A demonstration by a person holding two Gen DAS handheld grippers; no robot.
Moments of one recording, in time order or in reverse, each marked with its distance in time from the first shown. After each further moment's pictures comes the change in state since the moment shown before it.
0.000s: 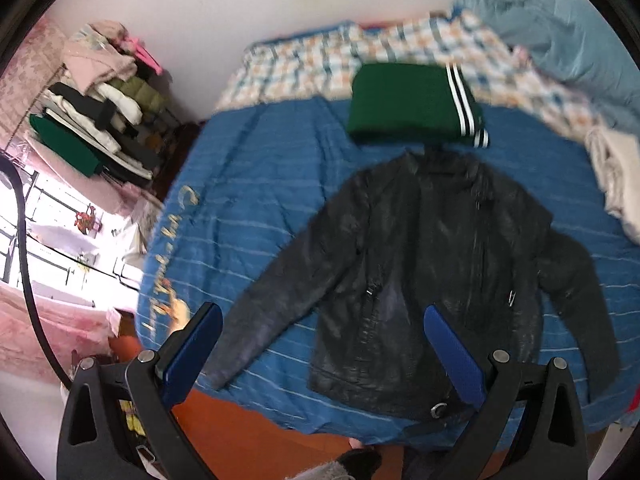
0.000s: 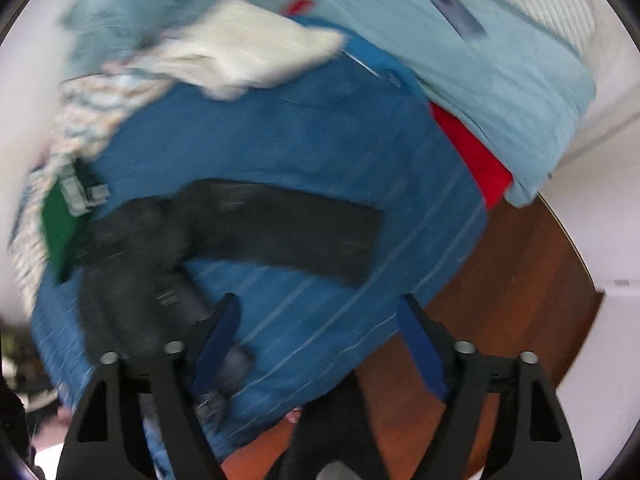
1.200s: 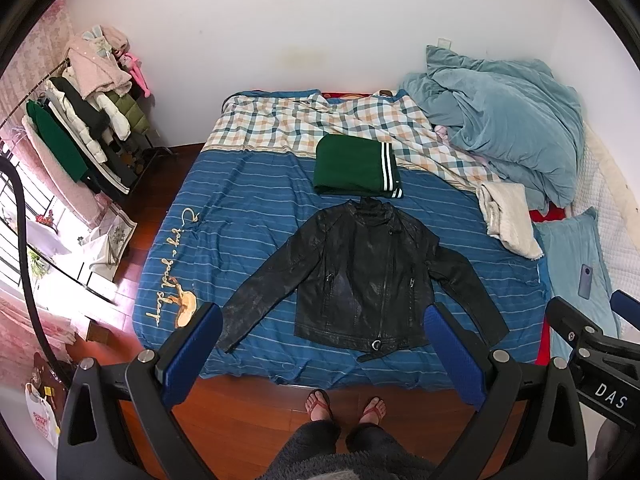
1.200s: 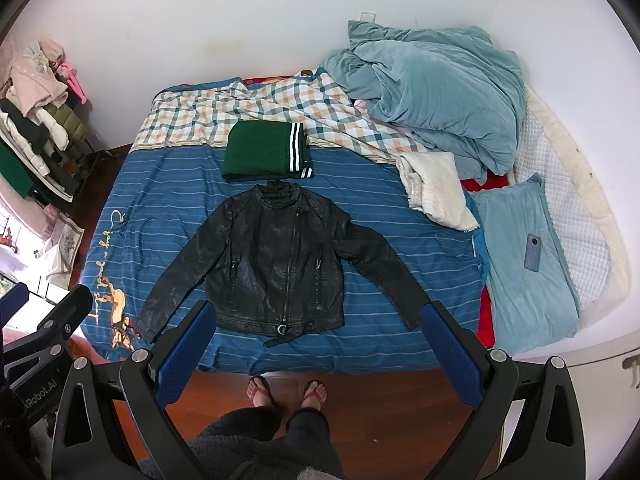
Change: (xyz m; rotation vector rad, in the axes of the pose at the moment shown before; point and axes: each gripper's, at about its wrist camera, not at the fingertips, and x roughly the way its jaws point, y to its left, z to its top) left arm -0.313 0.160 -0.060 -0.040 -0.154 -0.298; right arm -0.416 0.216 -0.287 -0.821 -0.344 0.123
